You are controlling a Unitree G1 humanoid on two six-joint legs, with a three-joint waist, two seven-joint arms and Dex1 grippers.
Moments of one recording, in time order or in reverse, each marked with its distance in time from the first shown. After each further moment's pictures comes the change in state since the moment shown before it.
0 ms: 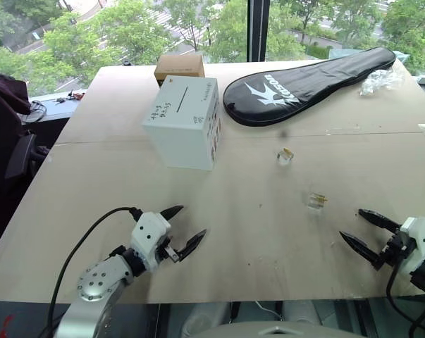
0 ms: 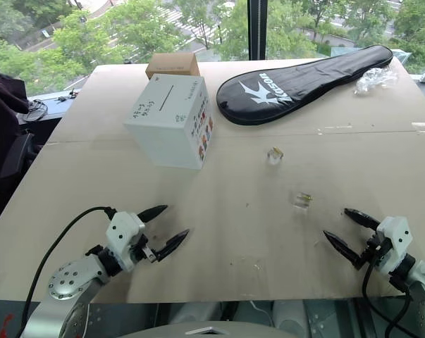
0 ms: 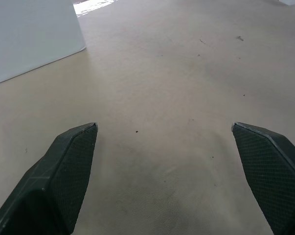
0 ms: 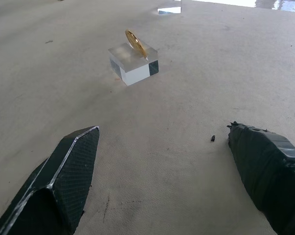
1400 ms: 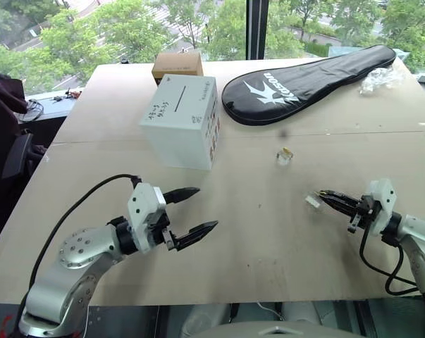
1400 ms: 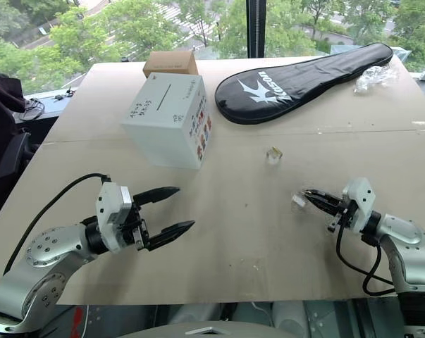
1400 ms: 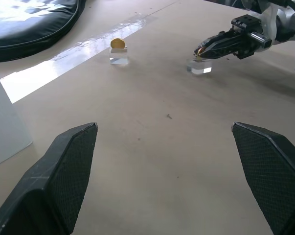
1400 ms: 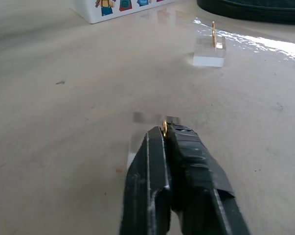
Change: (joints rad) left arm -0.161 0.181 0.079 -0.210 -0.344 0.296 -0.152; right arm -0.324 -0.039 0.170 0.034 -0.068 0.118 0.027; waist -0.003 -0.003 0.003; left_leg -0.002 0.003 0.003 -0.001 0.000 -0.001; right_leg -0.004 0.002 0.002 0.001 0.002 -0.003
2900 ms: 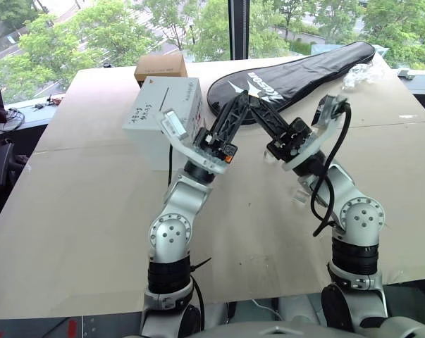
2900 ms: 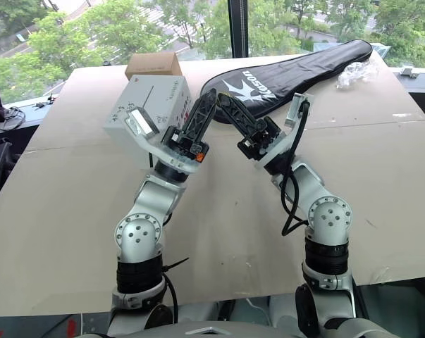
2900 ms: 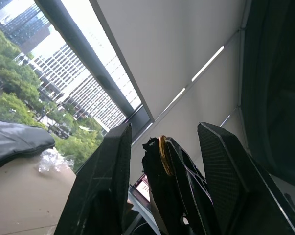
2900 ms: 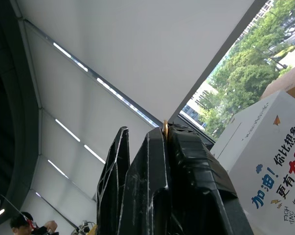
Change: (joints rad) left arm -0.548 -0.791 -0.100 0.231 -0.459 0.085 0.521; right arm -0.482 0.631 0.069 -0.358 0.930 0.631 -0.962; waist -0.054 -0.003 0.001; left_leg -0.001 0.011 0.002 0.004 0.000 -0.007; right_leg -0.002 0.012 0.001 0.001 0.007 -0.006
